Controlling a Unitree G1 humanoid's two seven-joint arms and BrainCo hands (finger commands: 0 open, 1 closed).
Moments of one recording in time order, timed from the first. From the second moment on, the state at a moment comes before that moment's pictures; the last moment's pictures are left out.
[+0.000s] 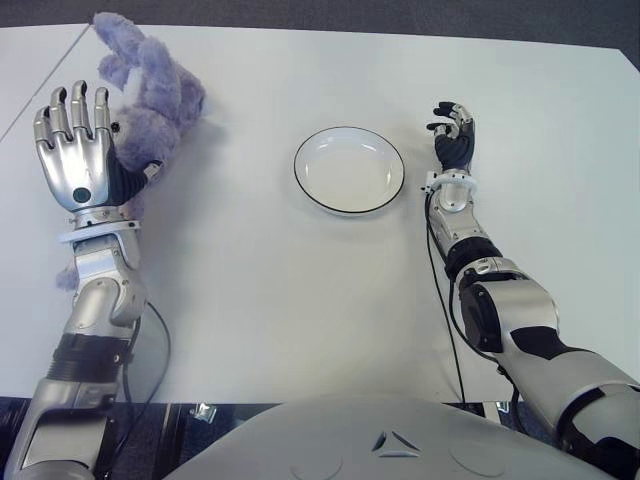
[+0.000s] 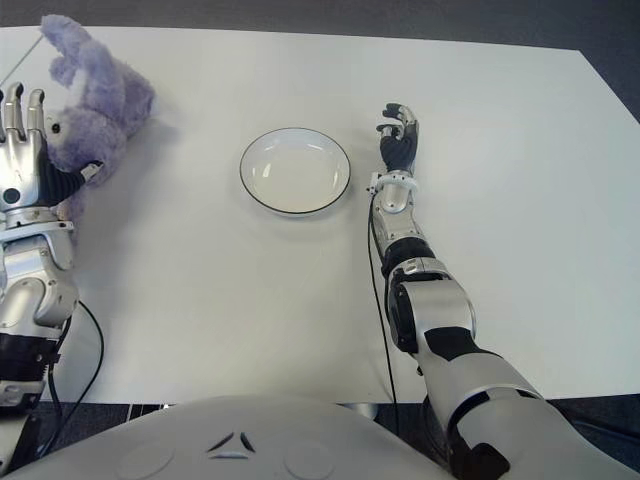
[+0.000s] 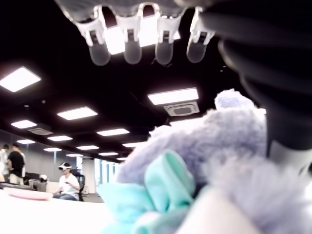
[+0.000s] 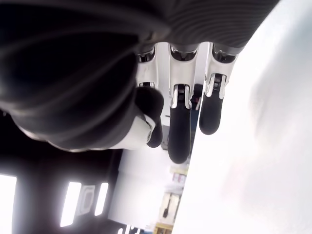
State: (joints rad) left arm -0.06 0.62 0.00 -0.02 1.03 0.39 0.47; right arm -0.75 -0.16 -0.06 1.15 -0.10 -0.50 -0.42
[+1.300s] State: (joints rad) left arm -0.76 0.54 0.01 1.01 0.60 0.01 0.20; right arm -0.75 -0.17 -0.05 1.16 -0.10 -0.50 -0.44
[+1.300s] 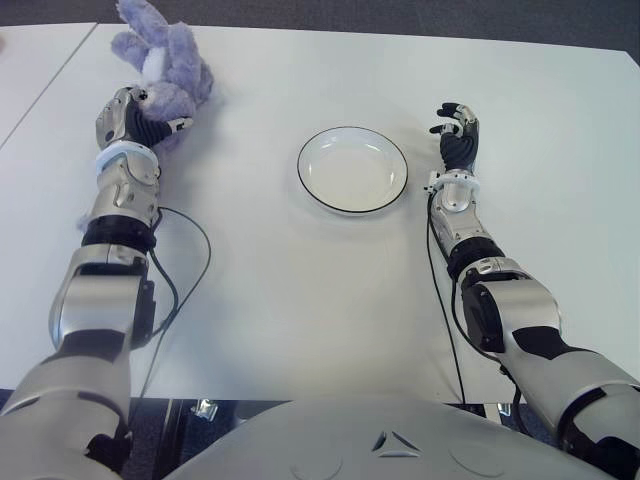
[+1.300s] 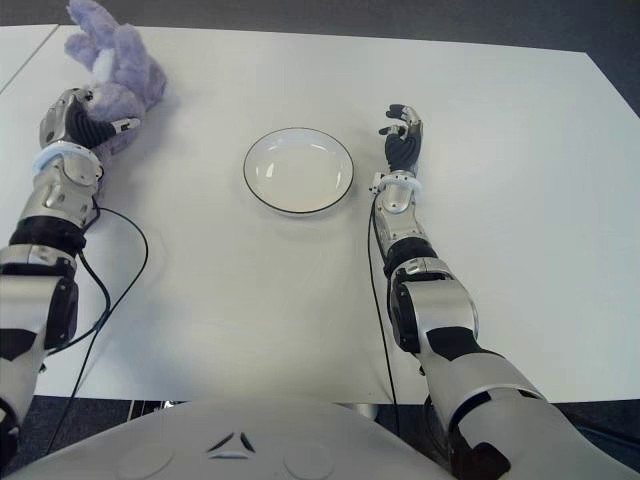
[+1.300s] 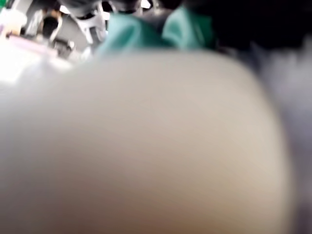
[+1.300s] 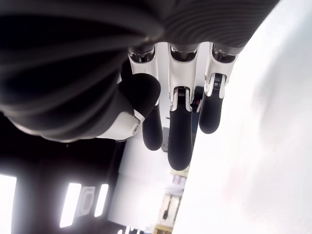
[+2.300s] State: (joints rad) left arm -0.88 0.49 0.02 1.21 0.45 -0.09 0.18; right arm -0.75 -0.18 -0.05 1.16 -0.10 -0.50 -0.45
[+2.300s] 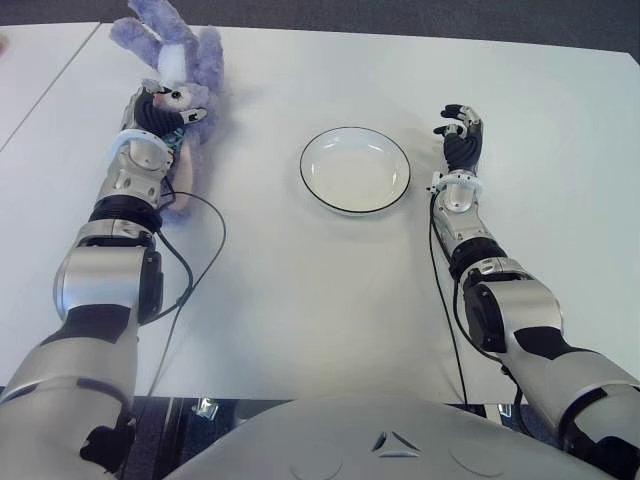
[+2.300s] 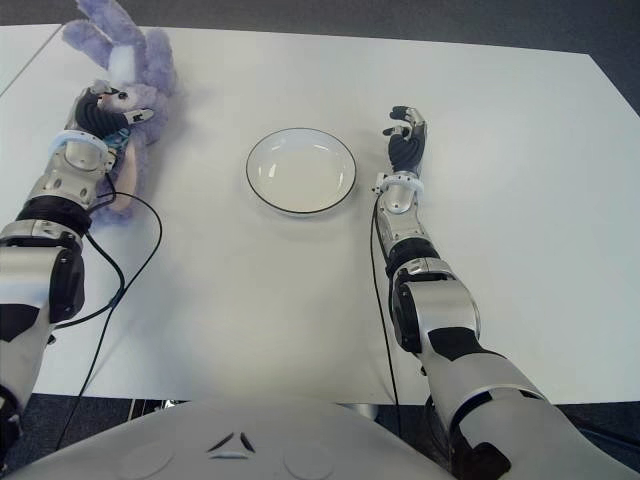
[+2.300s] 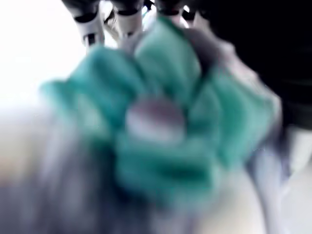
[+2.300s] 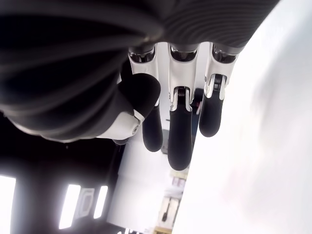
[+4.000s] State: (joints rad) left arm -0.95 0.44 -0.60 1.20 0.90 0.06 0.55; right arm -0.75 -0.17 -0.06 1.16 -0.09 -0.50 -0.47
